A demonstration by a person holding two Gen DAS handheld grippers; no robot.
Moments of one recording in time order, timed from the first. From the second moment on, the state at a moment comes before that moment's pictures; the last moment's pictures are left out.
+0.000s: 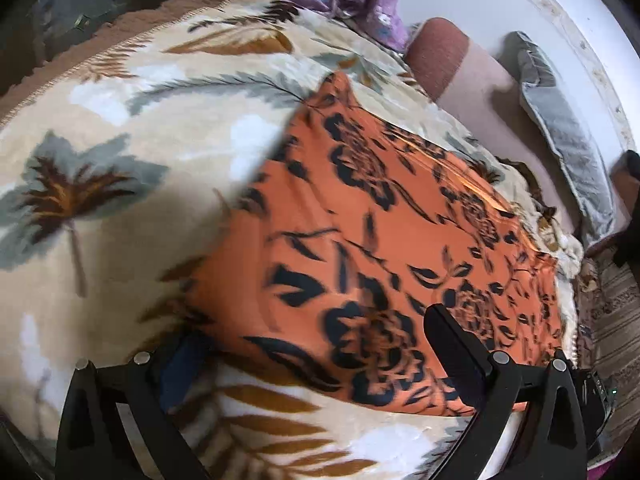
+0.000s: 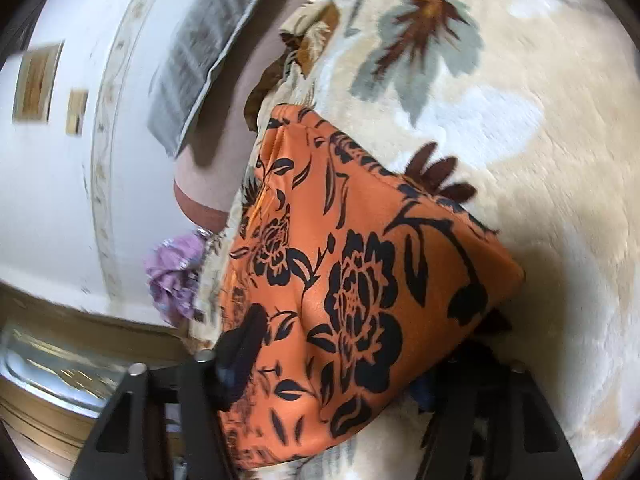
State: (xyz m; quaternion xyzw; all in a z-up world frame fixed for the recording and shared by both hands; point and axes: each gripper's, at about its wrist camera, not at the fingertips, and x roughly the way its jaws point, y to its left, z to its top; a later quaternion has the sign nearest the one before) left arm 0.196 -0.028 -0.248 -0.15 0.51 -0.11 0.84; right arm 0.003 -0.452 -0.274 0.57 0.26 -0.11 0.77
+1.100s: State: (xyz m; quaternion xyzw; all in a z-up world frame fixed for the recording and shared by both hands) left arm 0.226 0.066 -0.207 -0.13 0.45 -0.03 0.88; right arm 0.028 -0.340 -0.183 0.43 0.31 -0.12 0.84
